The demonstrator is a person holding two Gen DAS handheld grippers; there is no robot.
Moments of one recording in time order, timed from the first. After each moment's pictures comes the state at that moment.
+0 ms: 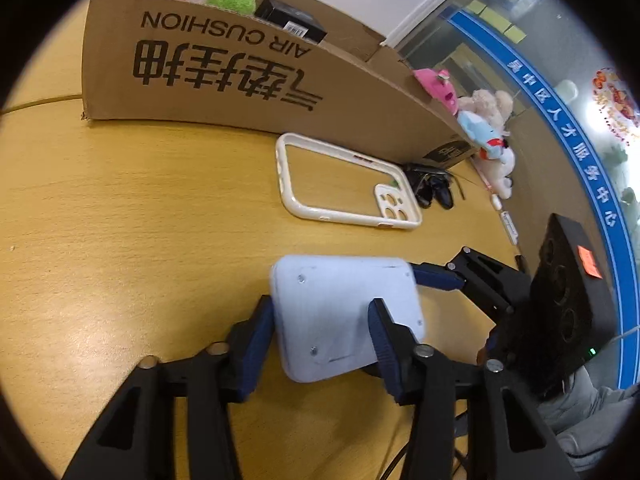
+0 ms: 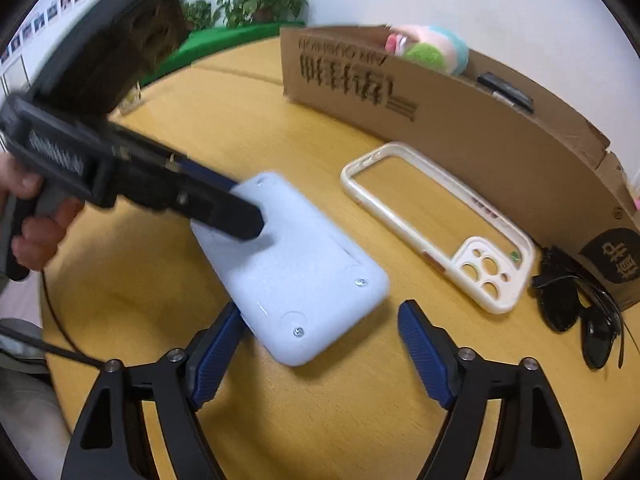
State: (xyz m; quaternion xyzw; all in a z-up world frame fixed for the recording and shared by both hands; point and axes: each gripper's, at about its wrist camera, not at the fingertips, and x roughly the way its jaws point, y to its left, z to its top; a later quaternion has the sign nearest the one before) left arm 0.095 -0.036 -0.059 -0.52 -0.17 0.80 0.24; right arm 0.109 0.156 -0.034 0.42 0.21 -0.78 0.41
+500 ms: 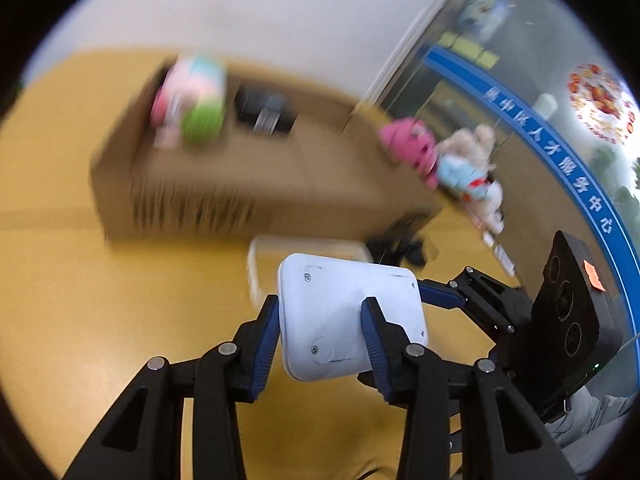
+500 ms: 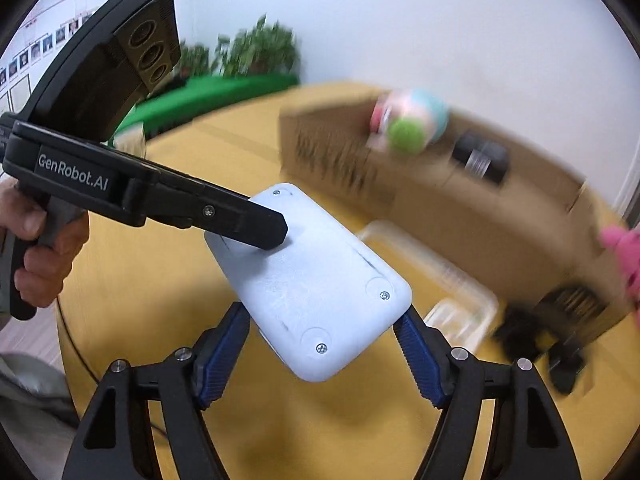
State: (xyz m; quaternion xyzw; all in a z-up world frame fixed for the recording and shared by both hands) left arm 0.098 -0.022 0.042 -0.41 -0.14 0.87 0.23; right arm 0.111 0.160 0.036 0.32 0.18 -0.84 0.40
